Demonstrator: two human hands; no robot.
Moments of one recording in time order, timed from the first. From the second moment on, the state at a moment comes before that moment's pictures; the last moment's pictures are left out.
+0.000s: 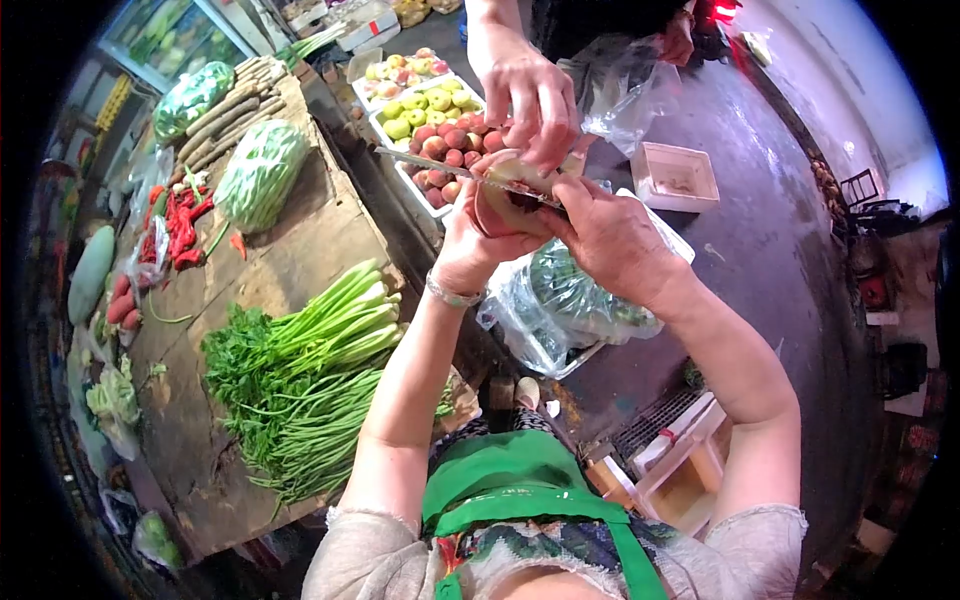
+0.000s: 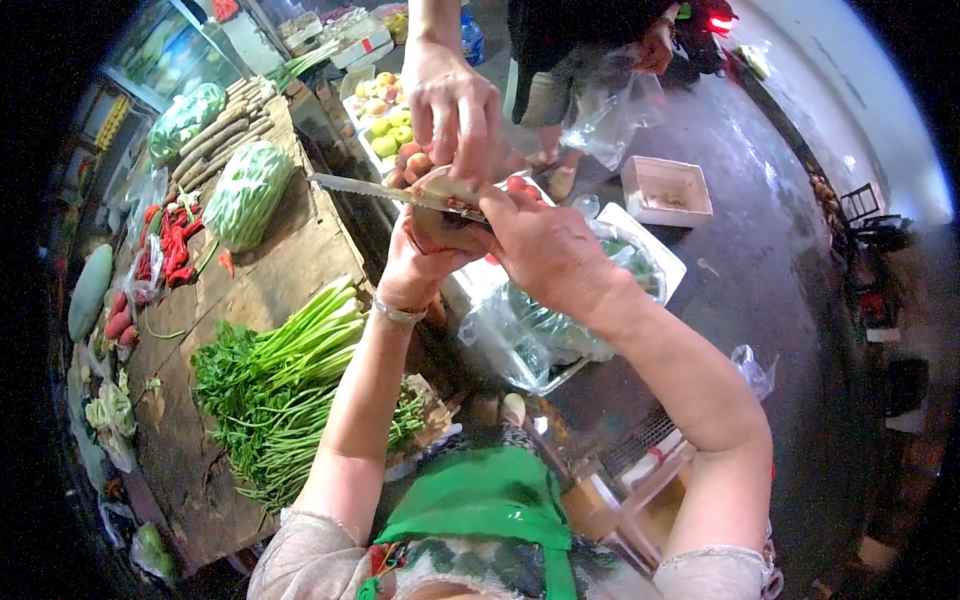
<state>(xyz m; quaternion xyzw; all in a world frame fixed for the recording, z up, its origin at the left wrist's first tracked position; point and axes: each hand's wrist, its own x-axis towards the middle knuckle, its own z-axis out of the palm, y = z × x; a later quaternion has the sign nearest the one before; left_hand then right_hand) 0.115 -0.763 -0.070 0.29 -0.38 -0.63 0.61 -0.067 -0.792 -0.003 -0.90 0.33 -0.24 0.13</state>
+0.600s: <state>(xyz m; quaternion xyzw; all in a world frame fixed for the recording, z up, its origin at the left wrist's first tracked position) 0.107 -0.775 -0.053 0.23 -0.43 -0.60 0.64 -0.075 -0.799 0.010 -0.90 0.32 -0.27 0.12</state>
